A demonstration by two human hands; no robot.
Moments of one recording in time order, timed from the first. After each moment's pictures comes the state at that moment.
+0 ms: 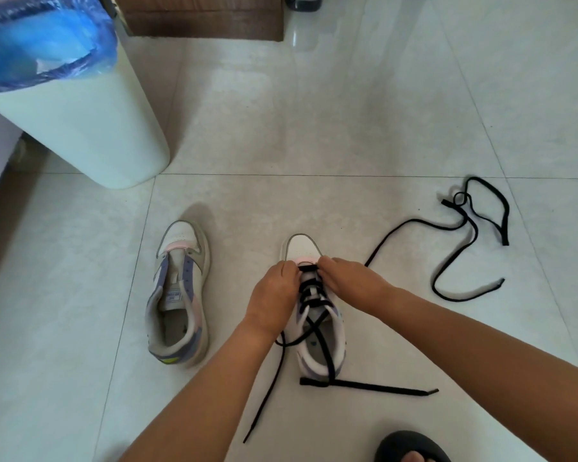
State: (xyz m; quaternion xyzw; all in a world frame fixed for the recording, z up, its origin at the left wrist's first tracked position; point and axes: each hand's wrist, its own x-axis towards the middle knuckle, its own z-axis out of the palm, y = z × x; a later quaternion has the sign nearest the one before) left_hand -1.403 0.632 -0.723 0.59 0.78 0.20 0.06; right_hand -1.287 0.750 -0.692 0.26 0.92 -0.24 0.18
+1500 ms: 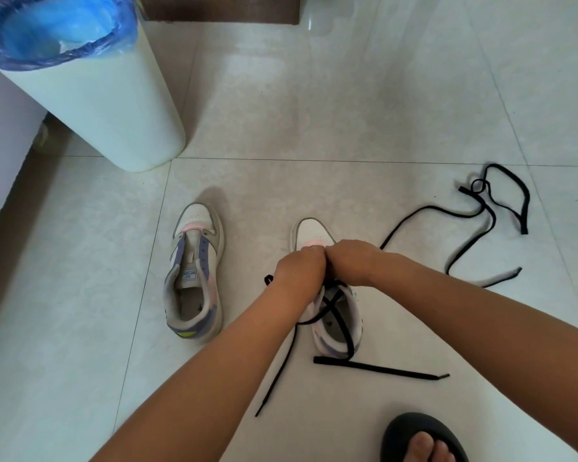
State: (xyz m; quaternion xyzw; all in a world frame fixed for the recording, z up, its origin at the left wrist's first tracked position) left_hand -1.392 0.655 -0.685 0.55 0.80 -0.02 0.24; right_hand -1.320 0.743 -0.675 0.23 0.90 -0.15 0.33
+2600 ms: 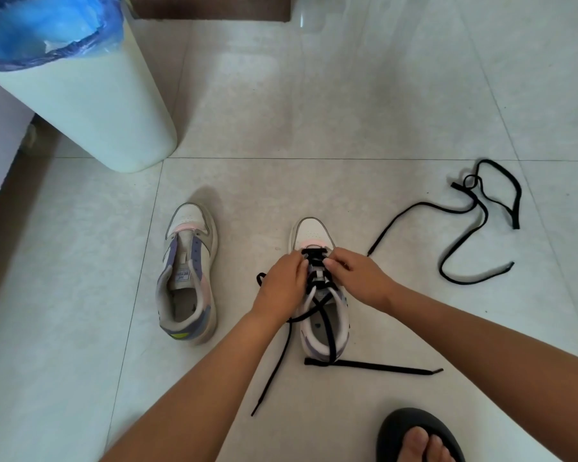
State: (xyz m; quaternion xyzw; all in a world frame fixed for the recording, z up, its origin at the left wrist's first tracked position) left_hand -1.389 0.621 -0.703 0.42 0.81 0.26 0.33; right_hand -1.273 0.725 -0.688 0.41 0.77 -0.48 0.07
